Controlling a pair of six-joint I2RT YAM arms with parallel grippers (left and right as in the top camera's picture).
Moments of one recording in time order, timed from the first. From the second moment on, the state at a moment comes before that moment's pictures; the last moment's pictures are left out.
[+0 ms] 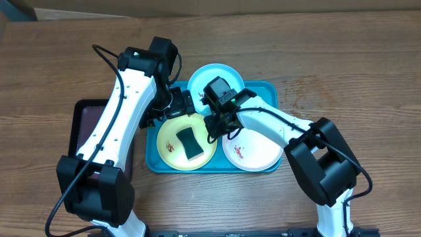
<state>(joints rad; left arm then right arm) -0.25 1.80 1.64 -1.43 0.08 -0.55 0.67 2.07 1.42 -0.66 -0.21 0.25</state>
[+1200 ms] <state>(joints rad) -0.25 1.80 1.64 -1.40 0.08 -0.55 0.67 2.08 1.42 -0.62 -0.21 0.26</state>
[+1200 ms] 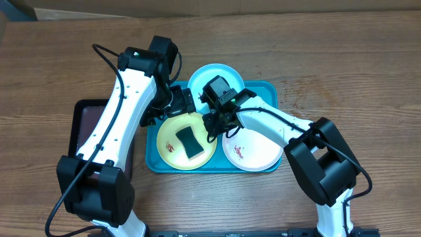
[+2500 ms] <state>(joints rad) -0.29 1.80 1.19 -0.99 0.24 -0.58 0.67 2.08 1.42 -0.61 -0.21 0.26</state>
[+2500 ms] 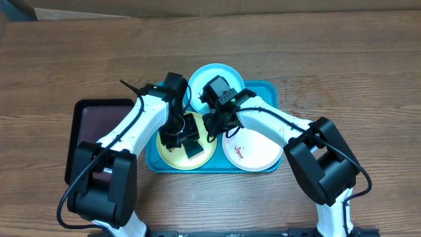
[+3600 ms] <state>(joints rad) -0.29 1.80 1.14 -0.89 0.24 -0.62 0.67 2.08 1.42 -0.61 -0.21 0.26</state>
